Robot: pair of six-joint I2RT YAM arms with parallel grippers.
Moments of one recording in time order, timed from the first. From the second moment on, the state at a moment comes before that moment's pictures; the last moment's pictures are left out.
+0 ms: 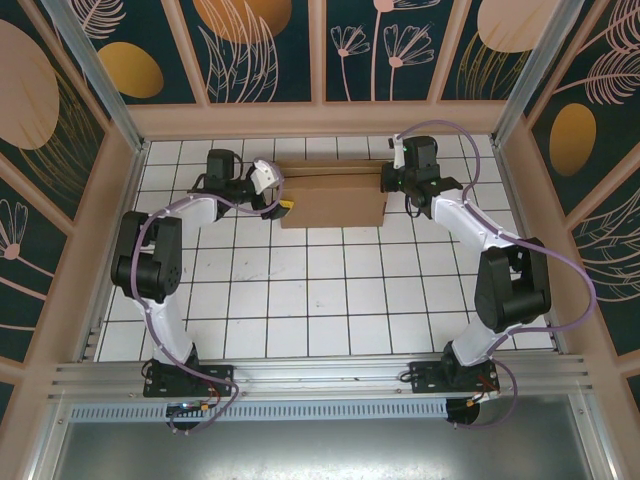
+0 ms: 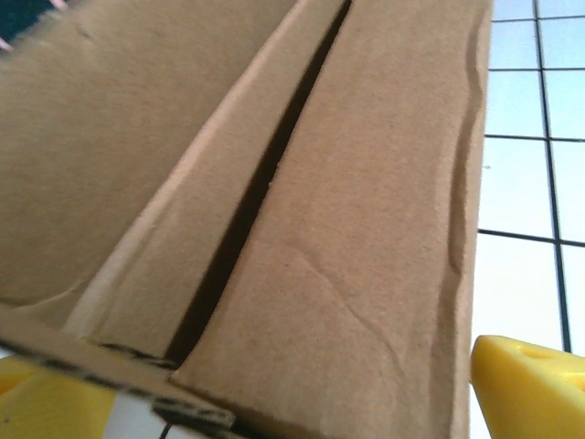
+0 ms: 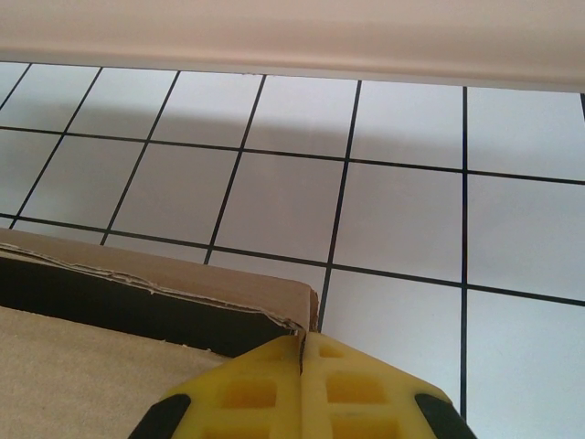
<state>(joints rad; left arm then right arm) -0.19 1.92 1.22 0.07 0.85 0.72 0.31 1.64 1.23 -0.21 -0.03 0.10</state>
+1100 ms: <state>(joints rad) -0.18 1.94 1.25 -0.05 0.94 0.80 0.31 1.63 1.18 -0.14 -0.03 0.09</state>
